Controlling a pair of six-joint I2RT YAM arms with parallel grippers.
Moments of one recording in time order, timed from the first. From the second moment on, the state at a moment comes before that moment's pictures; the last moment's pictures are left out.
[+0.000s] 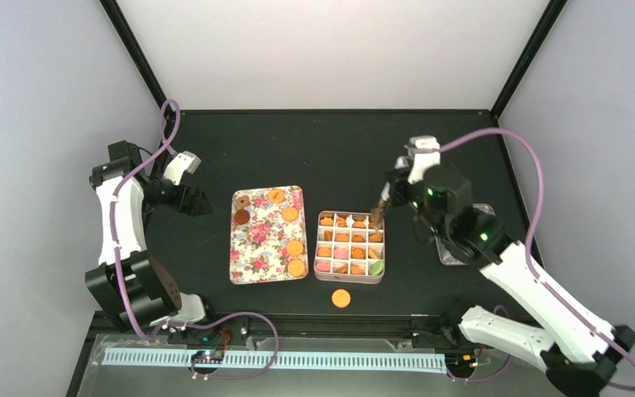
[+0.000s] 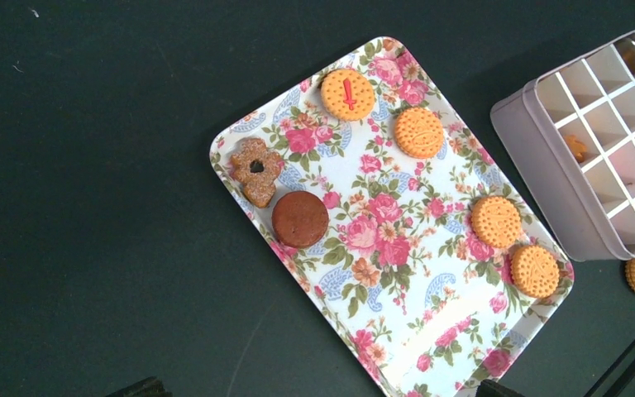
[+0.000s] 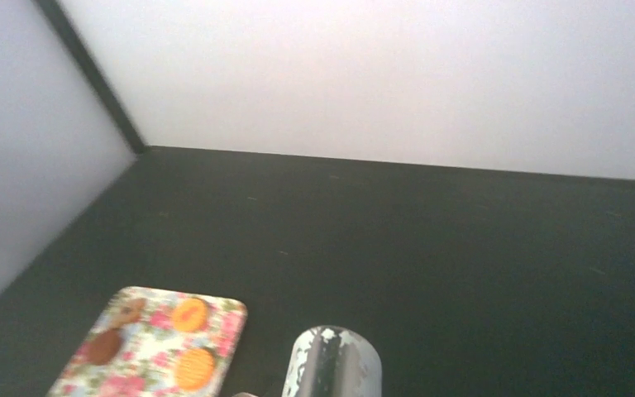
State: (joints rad) left arm 0.43 1.37 1.26 -1.21 0.68 0.80; right arm 0.74 0.88 1.03 -0.48 0.39 0.31
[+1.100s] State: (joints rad) left arm 0.44 1.35 1.26 -1.24 0.68 0.84; right arm 0.81 0.78 0.97 -0.74 0.28 0.40
